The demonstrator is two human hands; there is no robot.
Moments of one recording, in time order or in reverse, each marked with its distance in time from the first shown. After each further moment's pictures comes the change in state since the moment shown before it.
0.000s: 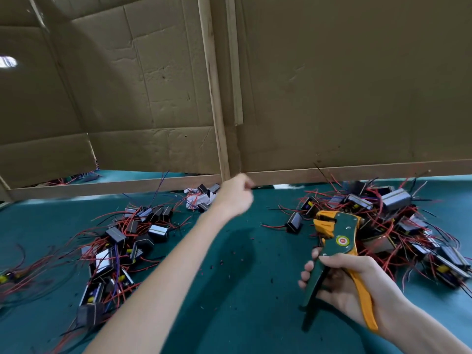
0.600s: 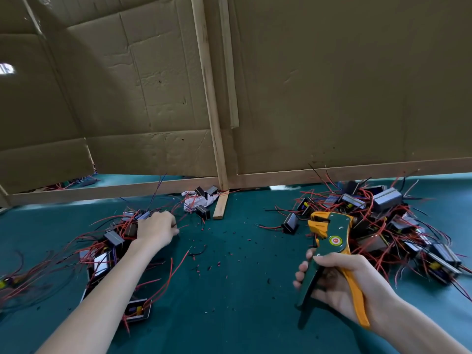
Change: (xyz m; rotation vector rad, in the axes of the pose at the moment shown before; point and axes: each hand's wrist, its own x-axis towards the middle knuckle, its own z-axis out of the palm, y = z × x) left_hand -0.022 -0.139 -0.054 0.704 -0.028 -0.237; right_hand -0.016 -0.005 0.015 -0.022 0.032 0.022
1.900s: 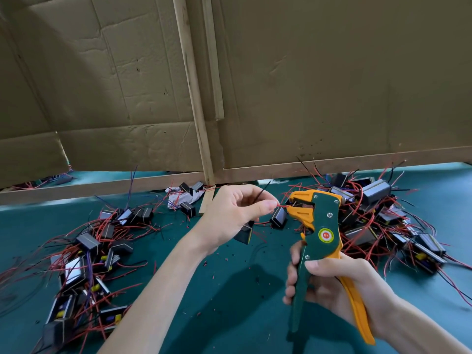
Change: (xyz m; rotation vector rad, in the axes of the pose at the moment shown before) left_hand -0.090 0.145 -0.063 -1.334 -0.167 0.629; right_hand -0.007 -0.001 0.002 -0.220 -0.368 -0.105
